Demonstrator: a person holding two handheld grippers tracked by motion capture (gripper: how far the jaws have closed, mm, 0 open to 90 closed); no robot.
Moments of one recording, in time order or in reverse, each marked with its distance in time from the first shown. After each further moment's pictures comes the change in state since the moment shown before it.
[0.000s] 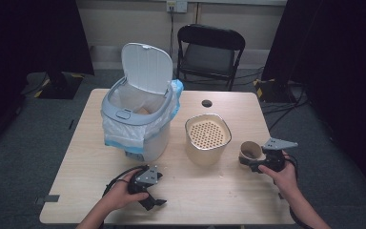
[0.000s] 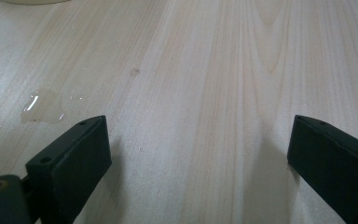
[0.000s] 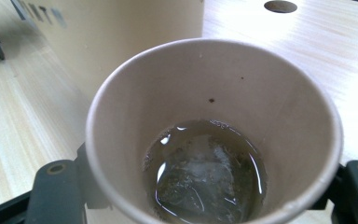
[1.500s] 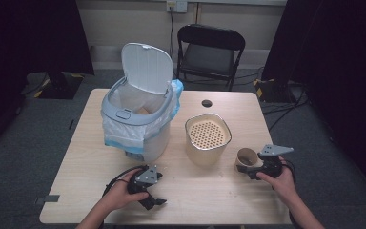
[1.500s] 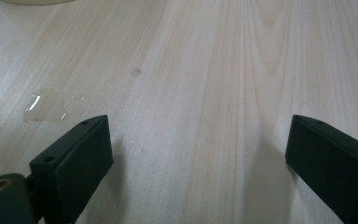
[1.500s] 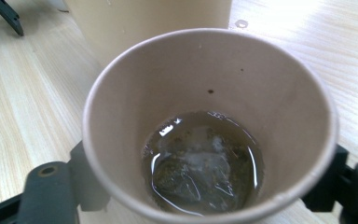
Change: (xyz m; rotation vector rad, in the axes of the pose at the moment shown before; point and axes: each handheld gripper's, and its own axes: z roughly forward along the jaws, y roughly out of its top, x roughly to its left) left arm 0.001 0.000 -0.001 -0.003 0.002 0.001; right arm 0.009 -0.019 0.007 0.031 0.067 -0.003
